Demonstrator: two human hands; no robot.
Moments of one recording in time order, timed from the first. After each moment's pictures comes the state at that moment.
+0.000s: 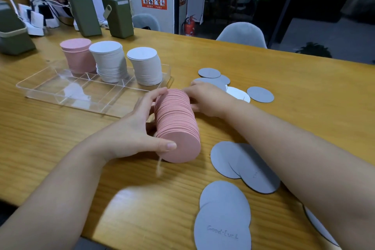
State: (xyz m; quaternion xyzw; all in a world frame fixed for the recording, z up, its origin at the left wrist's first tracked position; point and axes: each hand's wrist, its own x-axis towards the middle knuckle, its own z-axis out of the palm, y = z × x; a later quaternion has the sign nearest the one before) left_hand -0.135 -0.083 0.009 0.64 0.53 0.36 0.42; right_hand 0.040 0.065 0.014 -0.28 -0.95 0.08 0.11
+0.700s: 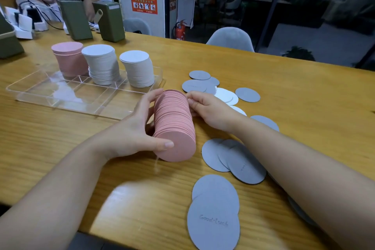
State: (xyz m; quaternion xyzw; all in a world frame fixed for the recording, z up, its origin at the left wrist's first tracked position) left_hand -0.126 -0.080 0.004 0.66 0.46 0.38 0.45; right_hand 0.067 0.017 0.014 -0.34 -0.78 0.47 0.24
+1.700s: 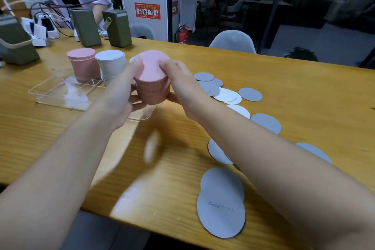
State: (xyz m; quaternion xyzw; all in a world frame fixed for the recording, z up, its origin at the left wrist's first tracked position) left_hand -0.135 -0.064 0.059 0.39 0.55 0.59 0.44; right_hand -0.013 -0.016 0.065 -0.39 -0.62 0.55 0.39
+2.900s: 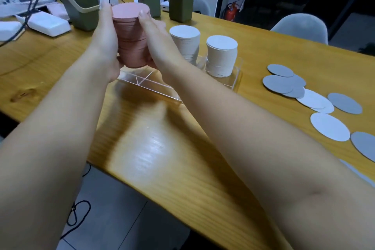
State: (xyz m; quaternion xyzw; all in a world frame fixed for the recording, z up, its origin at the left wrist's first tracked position) left_hand -0.303 -0.058 0.072 0.21 0.63 0.69 0.30; right_hand -0.233 0.000 0.058 -0.32 -0.65 0.60 0.35
